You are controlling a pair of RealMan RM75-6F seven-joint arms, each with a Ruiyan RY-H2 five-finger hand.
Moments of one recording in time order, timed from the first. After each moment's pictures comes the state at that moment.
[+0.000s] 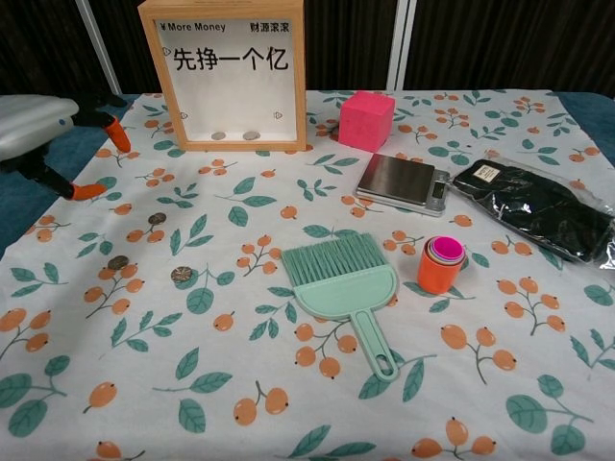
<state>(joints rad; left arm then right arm) -0.56 -1.57 -0.18 -1.14 1.43 1.05 0.11 0.04 -1.17 0.11 -1.60 -1.47 1.56 -0.10</state>
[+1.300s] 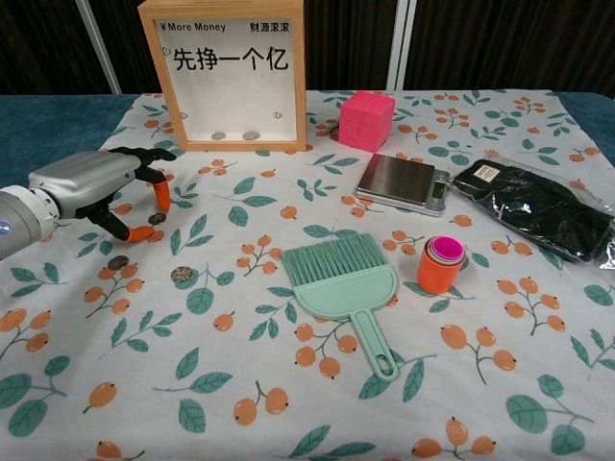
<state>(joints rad) -0.65 -1.78 -0.12 -0.86 1.42 0.96 -0.01 0.04 -1.18 0.13 -1.61 -1.44 1.57 -0.11</state>
